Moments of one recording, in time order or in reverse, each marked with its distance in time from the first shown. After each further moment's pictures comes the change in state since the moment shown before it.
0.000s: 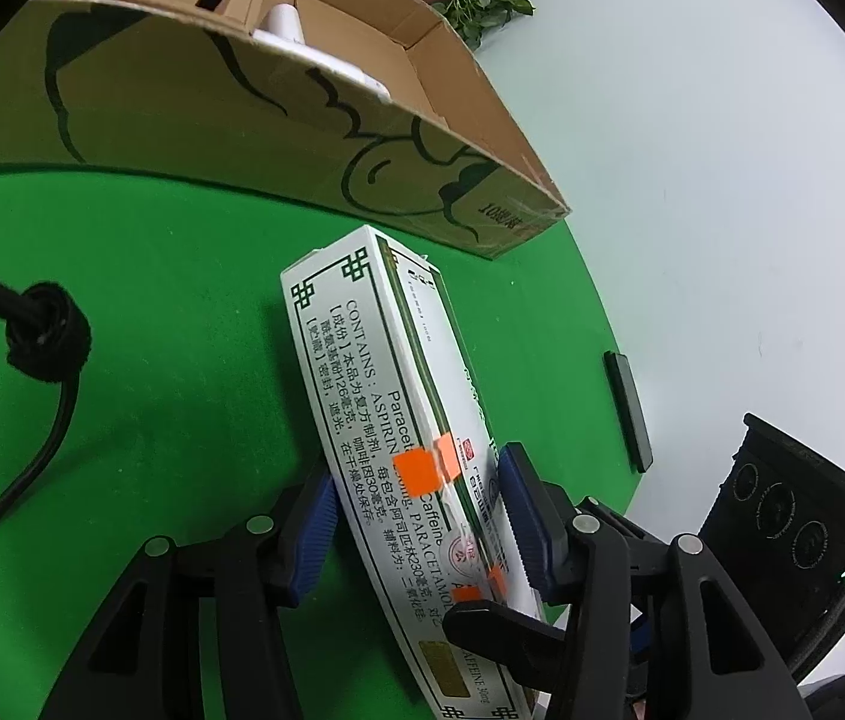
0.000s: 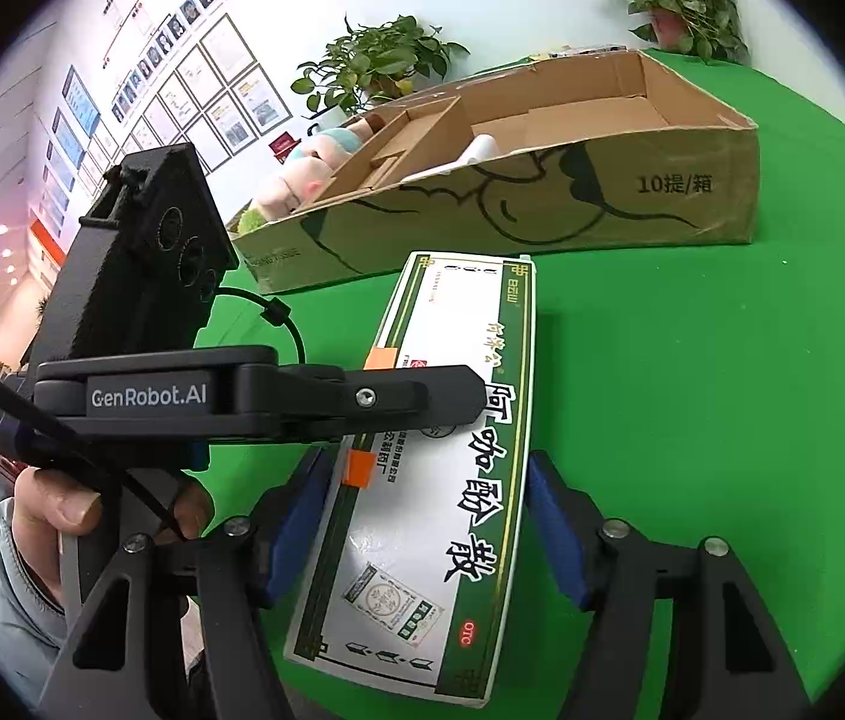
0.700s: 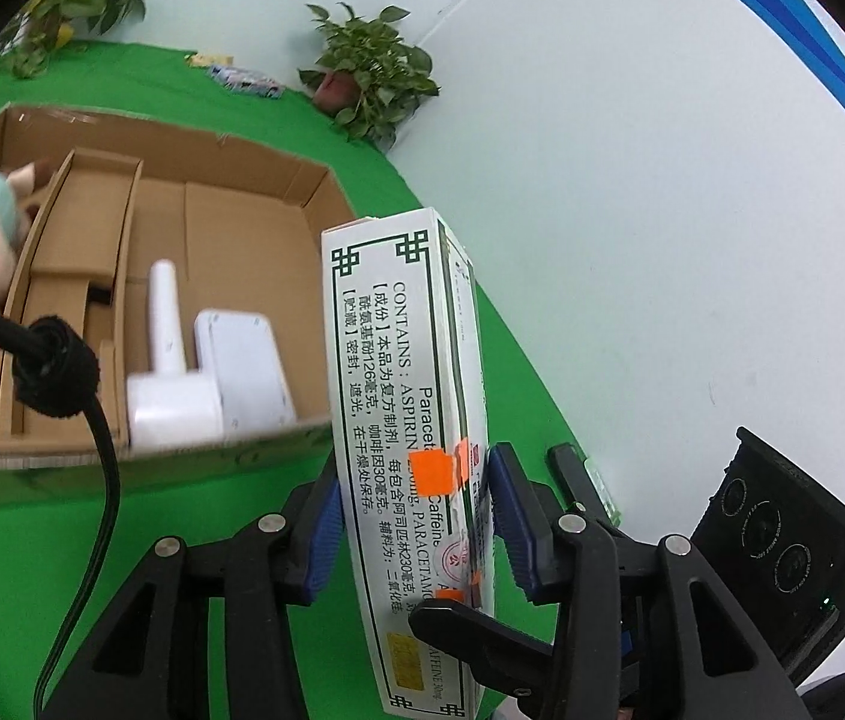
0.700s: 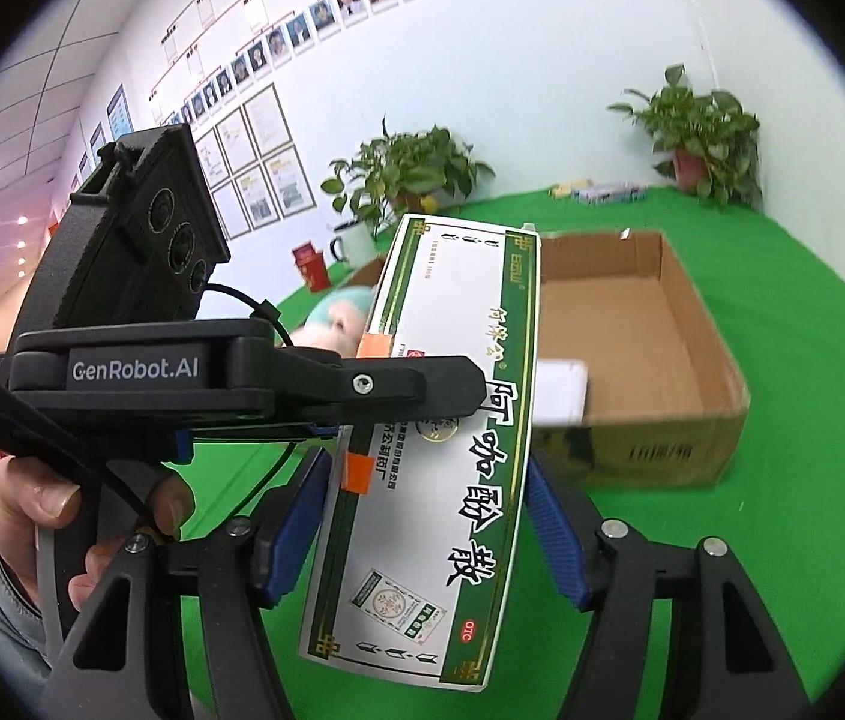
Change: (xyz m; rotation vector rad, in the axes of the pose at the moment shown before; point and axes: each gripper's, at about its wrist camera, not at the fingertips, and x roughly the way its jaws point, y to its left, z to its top) left arm -0.041 -0.100 0.100 0.210 -0.176 -0.005; right arm -0.047 0.015 0.090 -0.140 -0.264 -0.044
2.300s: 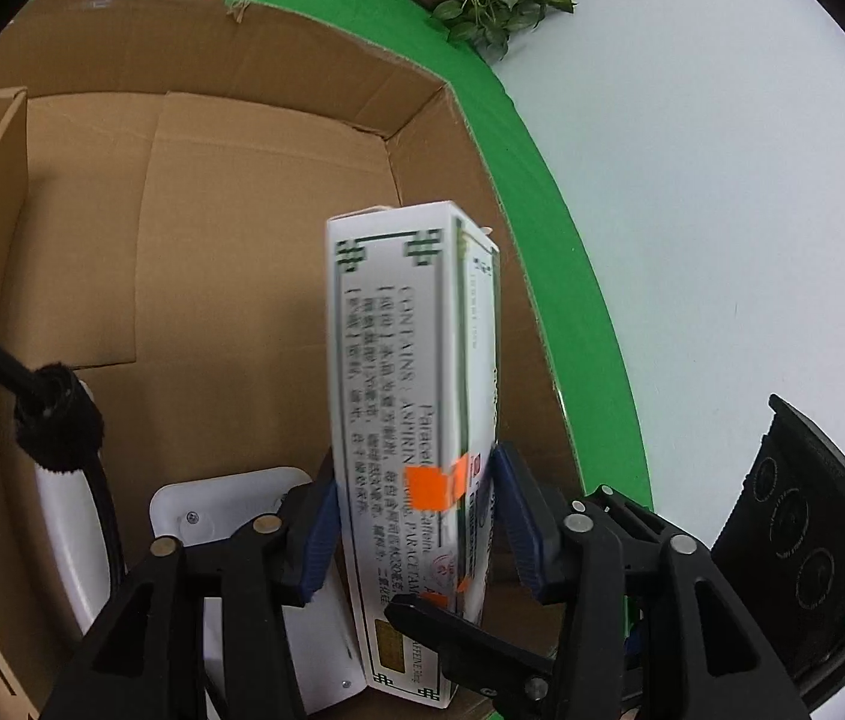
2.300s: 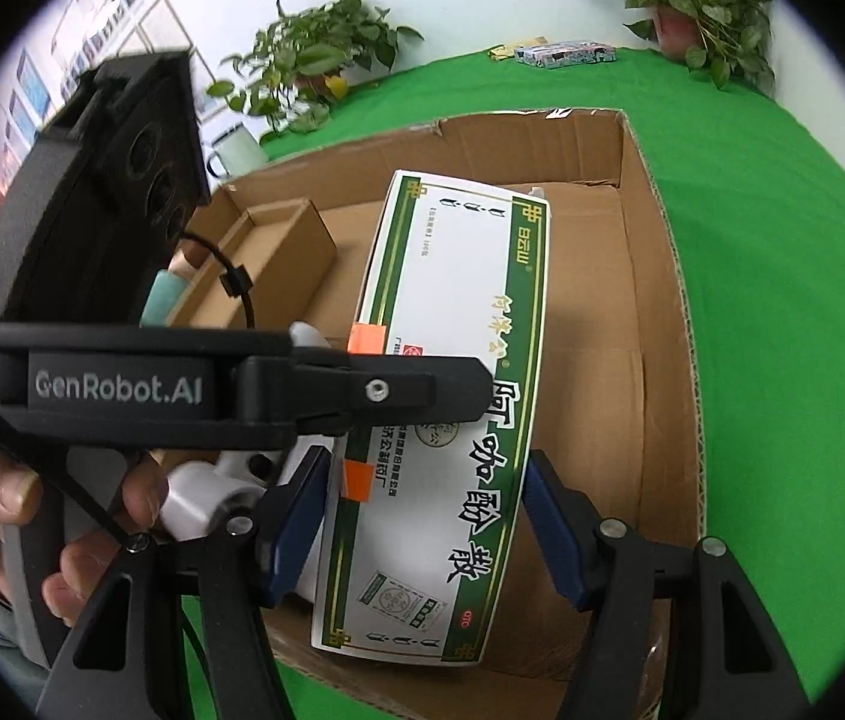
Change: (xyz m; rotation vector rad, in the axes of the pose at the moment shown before) left arm 0.192 0.033 0.112 -0.198 0.272 0.087; right arm 0.147 -0.114 0.058 0.058 0.404 -0.058
